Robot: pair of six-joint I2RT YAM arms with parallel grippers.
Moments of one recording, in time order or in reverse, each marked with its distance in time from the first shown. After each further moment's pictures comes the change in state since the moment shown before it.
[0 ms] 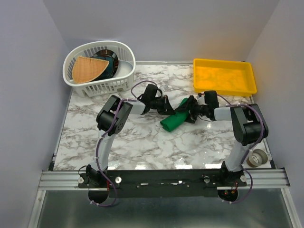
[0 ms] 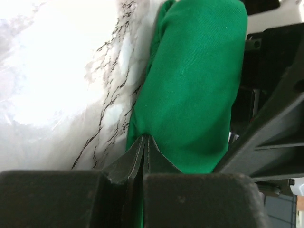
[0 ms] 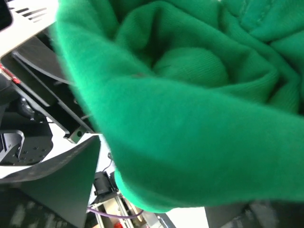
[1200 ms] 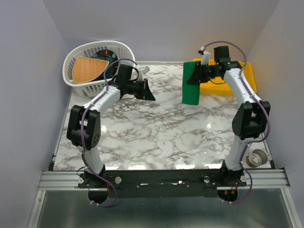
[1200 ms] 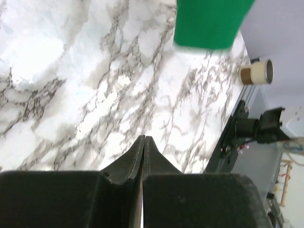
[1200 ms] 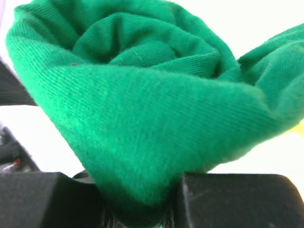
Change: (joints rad) left arm 0.216 -0.412 0.042 -0.578 0.095 0.449; right arm -0.050 0.084 0.936 -0.951 0.067 -0.938
